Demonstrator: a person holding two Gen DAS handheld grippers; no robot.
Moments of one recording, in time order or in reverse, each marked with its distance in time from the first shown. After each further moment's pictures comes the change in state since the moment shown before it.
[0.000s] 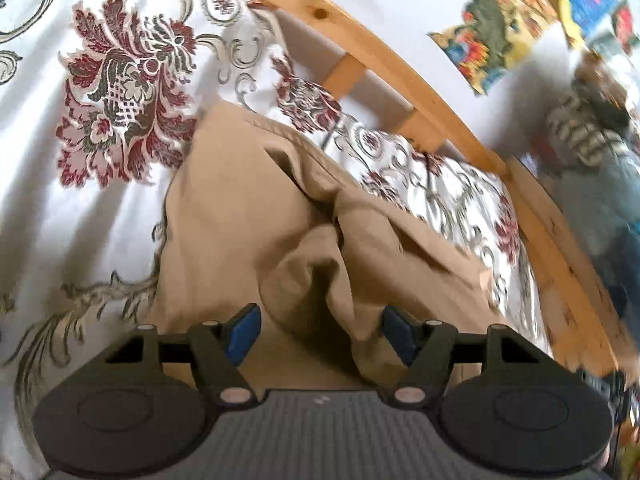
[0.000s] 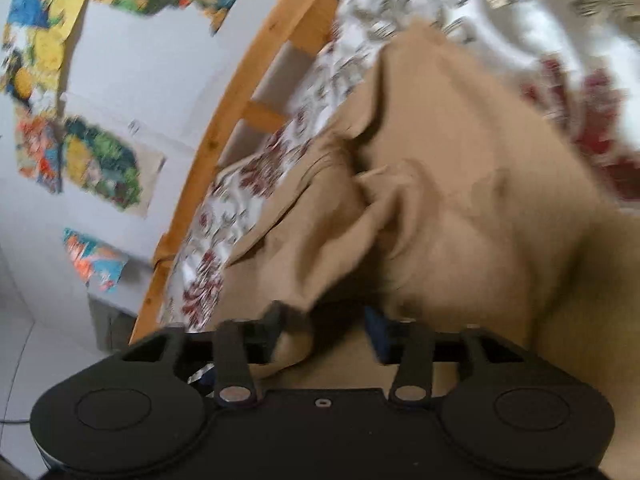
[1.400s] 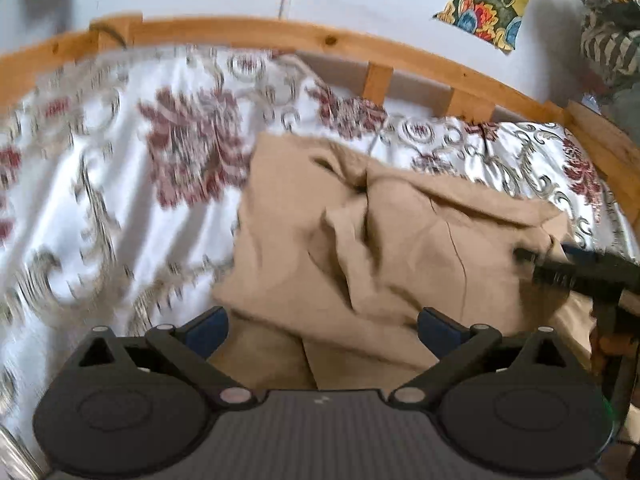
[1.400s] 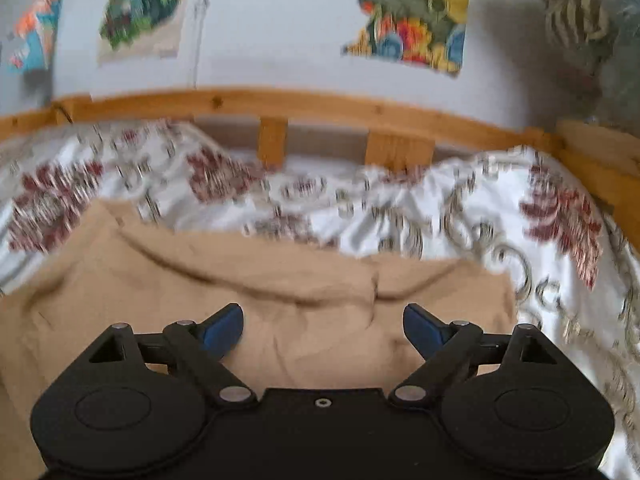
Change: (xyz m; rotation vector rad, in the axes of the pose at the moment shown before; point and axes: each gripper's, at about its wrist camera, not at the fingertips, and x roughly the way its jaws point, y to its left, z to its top) left arm -0.057 -0.083 -0.075 0.263 -0.114 0.451; right arm 0.126 0.106 -0.038 -0.949 -0.226 -0.560
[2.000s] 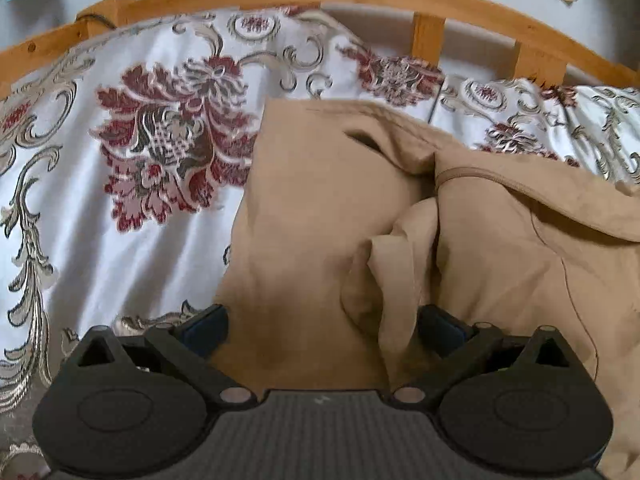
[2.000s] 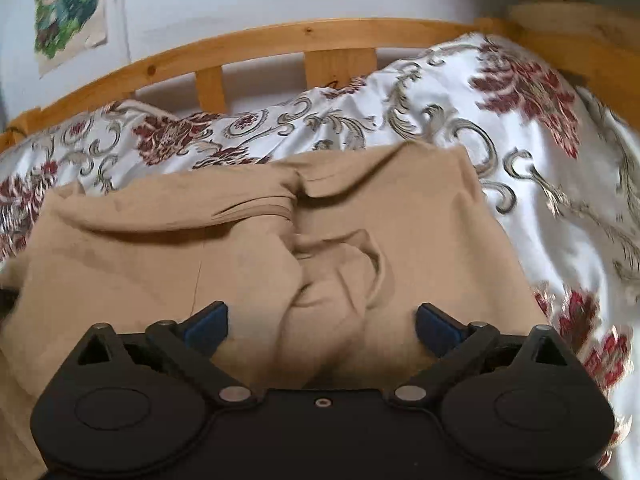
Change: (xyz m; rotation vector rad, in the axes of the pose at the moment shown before) left arm 0.111 -0.010 0.021 0.021 0.082 0.163; right arm 0.006 -0.062 -0.033 0.235 0.097 0.032
